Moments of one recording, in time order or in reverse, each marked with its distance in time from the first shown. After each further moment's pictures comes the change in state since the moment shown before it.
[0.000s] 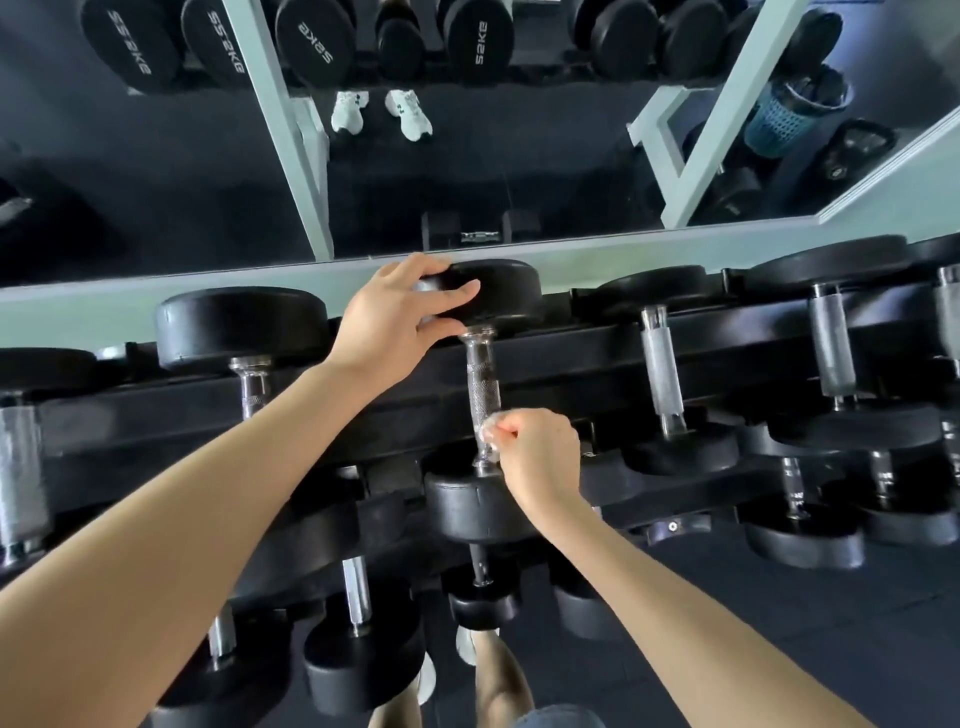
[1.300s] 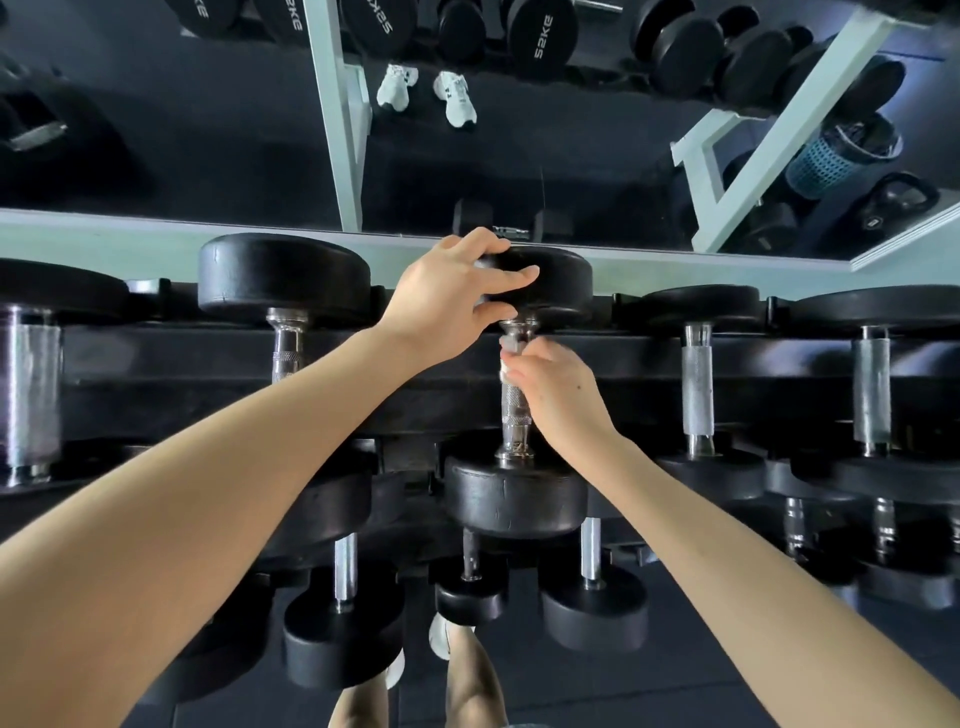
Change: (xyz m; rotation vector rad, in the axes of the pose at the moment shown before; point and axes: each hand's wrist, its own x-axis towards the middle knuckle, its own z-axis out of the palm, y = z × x) left_hand 0.000 -0.004 0.006 0.016 0.042 0.048; right_hand 0.041 -0.003 -0.014 -0.362 0.008 -0.610
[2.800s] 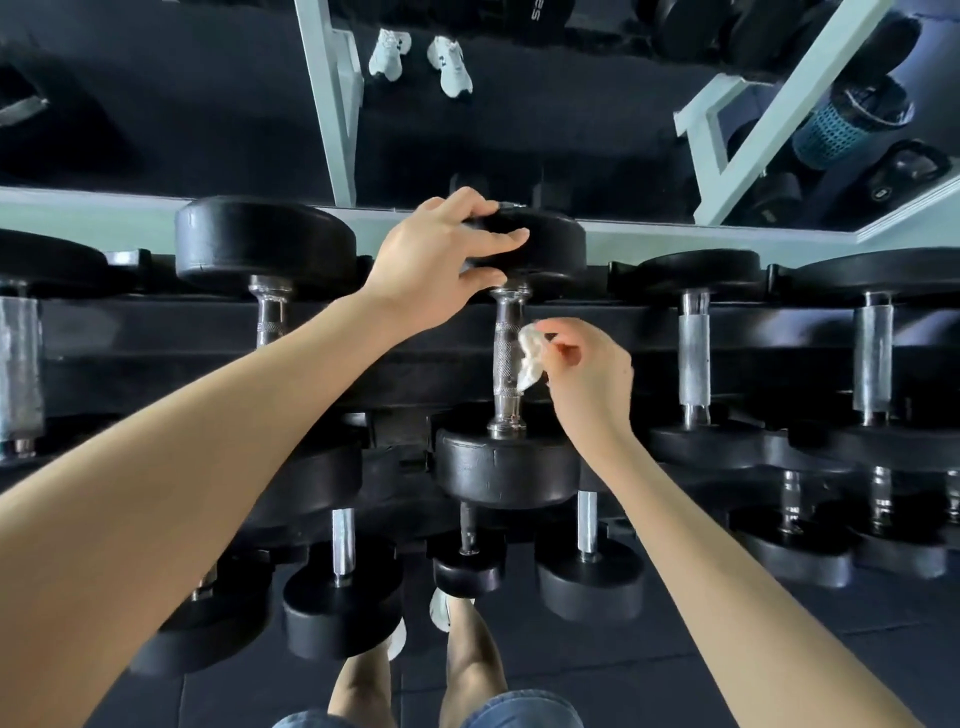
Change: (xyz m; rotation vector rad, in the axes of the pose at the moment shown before) left_hand 0.000 0.001 0.000 0.002 -0.016 -0.049; right_hand -0.021 -0.003 -0.006 0.479 0.289 0.455
